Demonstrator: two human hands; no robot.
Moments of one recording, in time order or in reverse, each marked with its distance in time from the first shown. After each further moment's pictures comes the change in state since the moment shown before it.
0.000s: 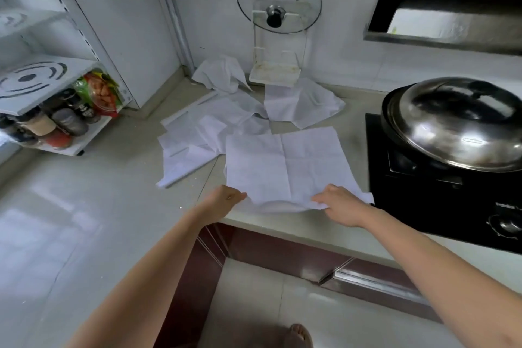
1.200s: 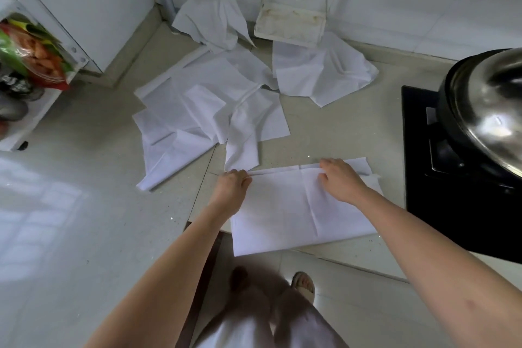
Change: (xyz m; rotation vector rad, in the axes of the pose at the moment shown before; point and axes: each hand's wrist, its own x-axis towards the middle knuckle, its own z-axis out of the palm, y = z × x) left_hand 0.122 -0.049 0.025 0.128 0.134 -0.020; right_hand 0.141 0.019 0.017 -0.043 0.128 0.249
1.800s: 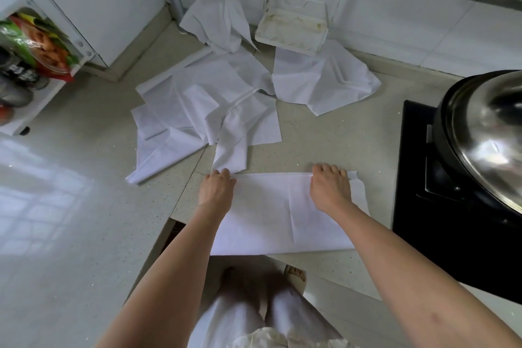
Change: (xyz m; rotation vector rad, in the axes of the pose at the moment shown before) left_hand 0.005 0.027 0.010 0.296 0.046 -0.255; right_hand 0.005 0.005 0.003 -0.238 0.039 0.058
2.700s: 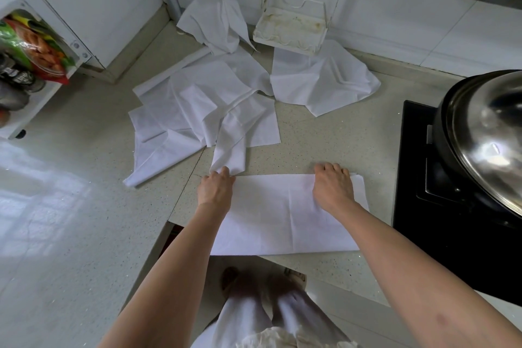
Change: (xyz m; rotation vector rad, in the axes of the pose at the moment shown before) left_hand 0.016 -0.001 0.011 0.058 0.009 -0.010; right_hand 0.006 0.008 -0.005 0.000 -0.024 0.014
